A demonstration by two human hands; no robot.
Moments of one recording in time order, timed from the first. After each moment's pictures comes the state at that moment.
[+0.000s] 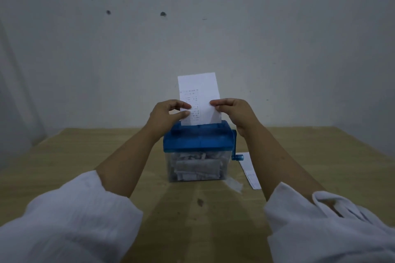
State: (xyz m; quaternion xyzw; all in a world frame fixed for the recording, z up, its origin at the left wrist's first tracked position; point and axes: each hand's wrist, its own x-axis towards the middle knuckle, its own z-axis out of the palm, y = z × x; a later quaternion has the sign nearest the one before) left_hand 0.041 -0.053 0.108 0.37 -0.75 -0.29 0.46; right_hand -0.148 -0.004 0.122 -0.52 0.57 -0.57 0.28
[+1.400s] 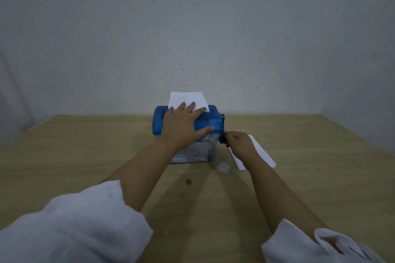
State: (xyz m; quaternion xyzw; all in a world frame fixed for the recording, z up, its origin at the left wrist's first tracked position) left_hand -0.007 -0.006 0.065 0.45 -0.87 0.08 0.20; right_hand -0.178 0.044 0.019 -0.51 0.71 -0.44 0.21
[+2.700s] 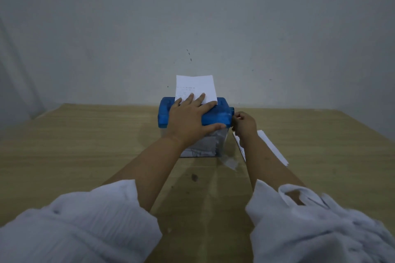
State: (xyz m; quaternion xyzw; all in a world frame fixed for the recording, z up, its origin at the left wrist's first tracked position) left_hand -0.009 -0.009 0.059 0.44 -0.86 0.09 0.23; right_hand -0.186 -0.017 0.019 -0.40 0.67 -0.57 0.26
